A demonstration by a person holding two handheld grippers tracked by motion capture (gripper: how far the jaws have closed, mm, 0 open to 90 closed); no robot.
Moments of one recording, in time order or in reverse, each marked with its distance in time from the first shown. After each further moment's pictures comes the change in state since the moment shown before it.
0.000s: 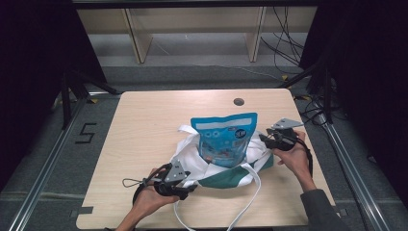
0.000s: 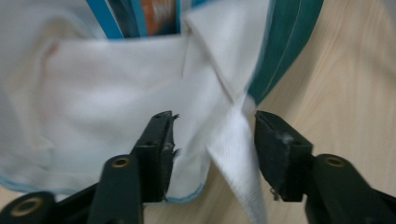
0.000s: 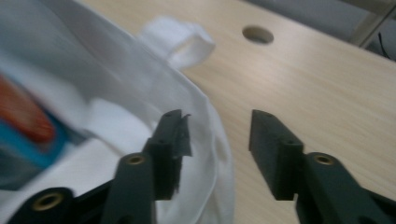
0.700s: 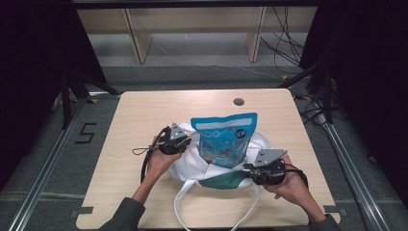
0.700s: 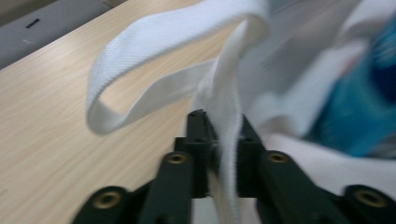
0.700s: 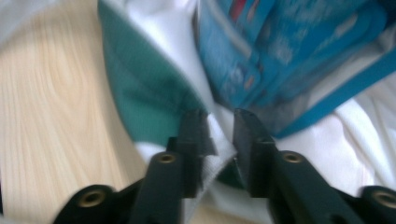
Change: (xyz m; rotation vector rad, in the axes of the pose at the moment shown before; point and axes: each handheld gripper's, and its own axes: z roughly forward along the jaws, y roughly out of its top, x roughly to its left) left arm 0.102 0.026 0.058 0.030 0.293 -0.044; right arm 0.097 -0.014 -0.044 0.113 0.358 -0.341
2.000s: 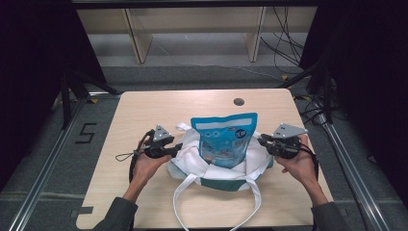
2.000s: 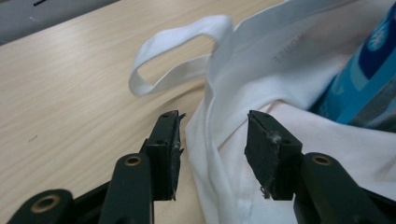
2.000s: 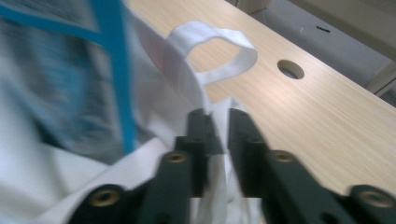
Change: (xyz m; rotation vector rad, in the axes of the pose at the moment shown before) left arm 0.010 -0.016 -0.041 -0.038 -0.029 -0.166; right arm -0.076 -0.002 -0.010 -0.129 -0.298 0.135
